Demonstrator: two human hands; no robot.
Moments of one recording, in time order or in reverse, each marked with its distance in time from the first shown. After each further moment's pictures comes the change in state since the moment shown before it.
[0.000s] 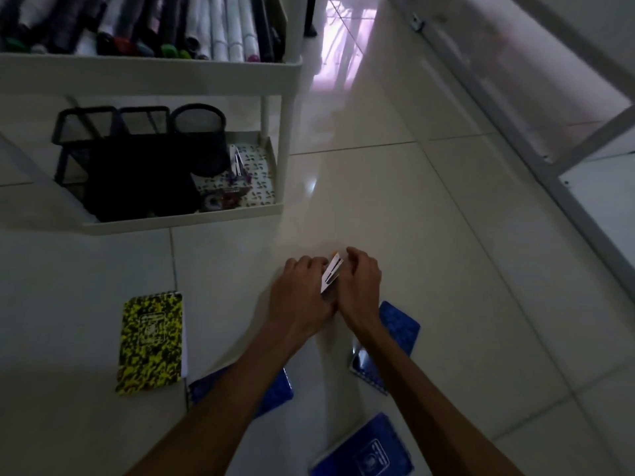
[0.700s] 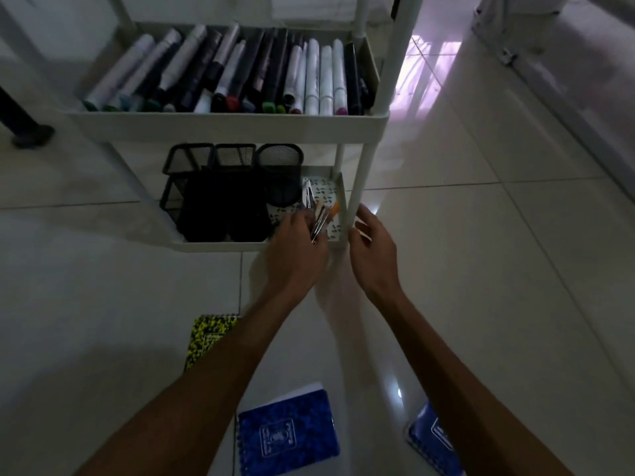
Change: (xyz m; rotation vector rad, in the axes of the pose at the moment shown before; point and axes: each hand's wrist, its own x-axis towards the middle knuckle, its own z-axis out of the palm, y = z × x) left_hand 0.079 -0.058 -0.089 -0.122 0.406 -0.368; right_hand 0.059 -0.103 0.052 0.327 -0.284 -0.290
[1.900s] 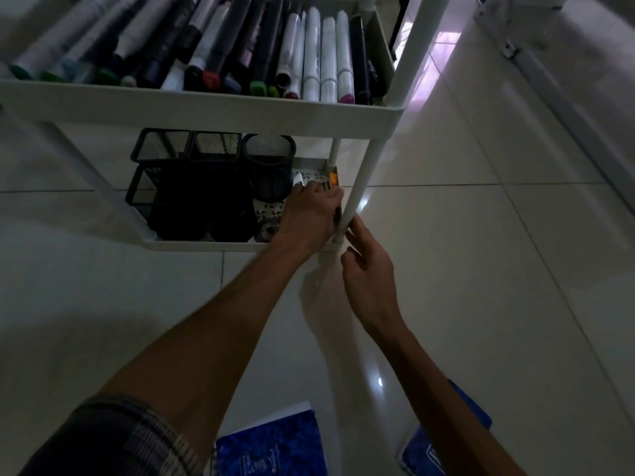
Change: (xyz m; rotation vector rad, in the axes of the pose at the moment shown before) left_hand 0.081 0.000 0.043 0.456 -0.162 0.561; right_hand -0.013 0.010 -0.001 0.015 -0.079 -0.018
